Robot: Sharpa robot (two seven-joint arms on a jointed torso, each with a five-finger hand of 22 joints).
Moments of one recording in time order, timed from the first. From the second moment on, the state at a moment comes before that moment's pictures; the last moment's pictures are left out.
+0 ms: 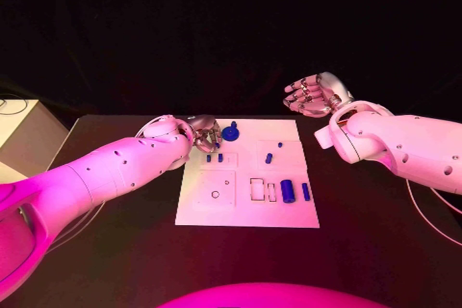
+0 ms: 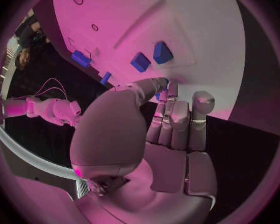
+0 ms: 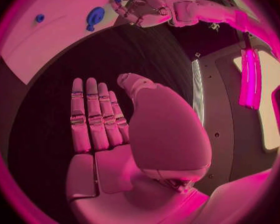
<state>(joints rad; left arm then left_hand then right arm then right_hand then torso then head) 1.14 -0.44 0.08 0.99 -1.49 -0.09 -0.07 1.42 -0.22 0.65 -0.01 0.24 0.92 0.15 0.18 0.36 1.13 0.10 0.21 0.12 1.27 0.03 1.40 0.88 0.13 1.10 0.13 1.25 1.05 1.32 -0.80 -0.12 1.39 -0.68 -0.62 0.14 1.44 -0.26 0.43 0.21 0.41 0.90 0.22 0.18 0.19 1.07 0.17 0.19 0.06 1.11 0.11 0.12 0.37 0.17 1.05 0.22 0.07 0.07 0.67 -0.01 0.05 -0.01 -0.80</state>
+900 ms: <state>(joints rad) 1.13 -0.47 0.08 1.00 -1.49 -0.11 -0.09 1.39 -0.25 0.64 0.00 0.24 0.90 0.14 0.17 0.36 1.09 0.12 0.19 0.13 1.24 0.04 1.40 0.83 0.13 1.07 0.14 1.22 1.01 1.32 -0.81 -0.12 1.39 -0.68 -0.62 0.14 1.44 -0.26 0.44 0.21 0.41 0.90 0.22 0.18 0.19 1.07 0.17 0.19 0.06 1.11 0.11 0.11 0.37 0.17 1.05 0.22 0.07 0.07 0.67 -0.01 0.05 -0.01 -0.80</state>
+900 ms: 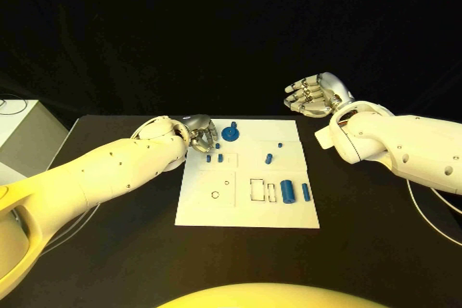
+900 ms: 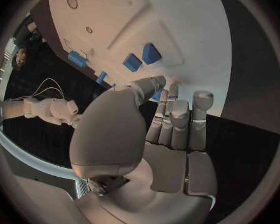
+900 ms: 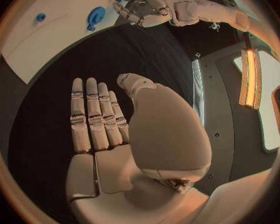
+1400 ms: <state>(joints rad) 1.13 -0.55 0.12 1.05 -1.39 -0.19 -0.07 1.39 -0.23 0.65 0.00 0.24 0.92 0.17 0.18 0.37 1.08 0.11 0.20 0.14 1.12 0.04 1.32 0.64 0.17 0.97 0.14 1.13 0.90 1.32 -0.82 -0.12 1.35 -0.81 -0.54 0.10 1.46 -0.24 0.44 0.12 0.35 0.96 0.19 0.20 0.19 1.12 0.12 0.17 0.06 1.32 0.04 0.20 0.41 0.17 1.23 0.14 0.21 0.13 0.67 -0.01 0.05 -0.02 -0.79</state>
